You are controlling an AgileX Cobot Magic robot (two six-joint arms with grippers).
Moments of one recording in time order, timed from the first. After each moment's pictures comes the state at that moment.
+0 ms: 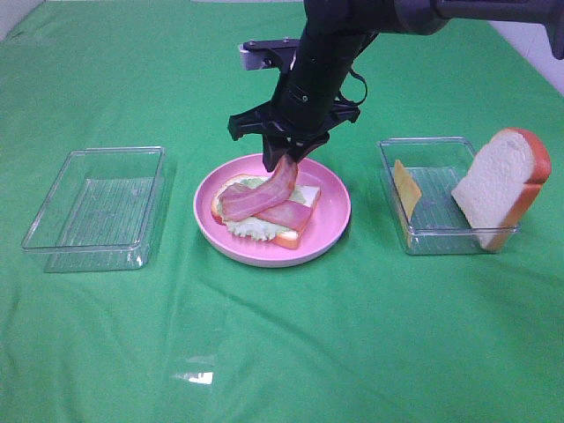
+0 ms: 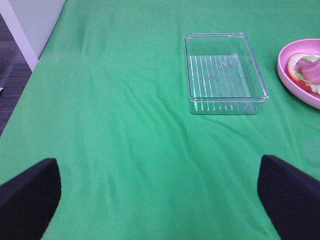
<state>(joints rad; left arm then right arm) 0.04 0.00 -0.52 0.00 1.08 -0.01 0.52 2.28 -1.88 0.18 0.91 0.02</state>
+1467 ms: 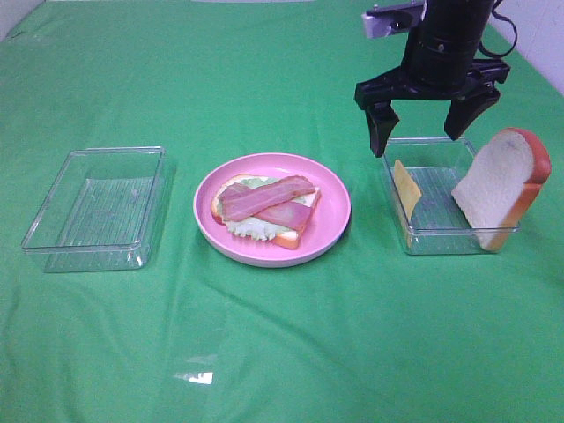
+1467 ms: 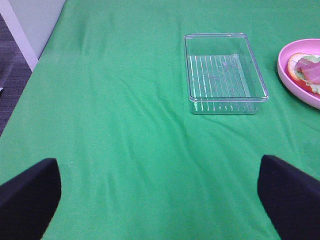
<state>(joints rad) 0.04 0.00 -0.52 0.00 1.08 -0.01 0.33 2.04 -1.71 -0.02 1.16 0.07</state>
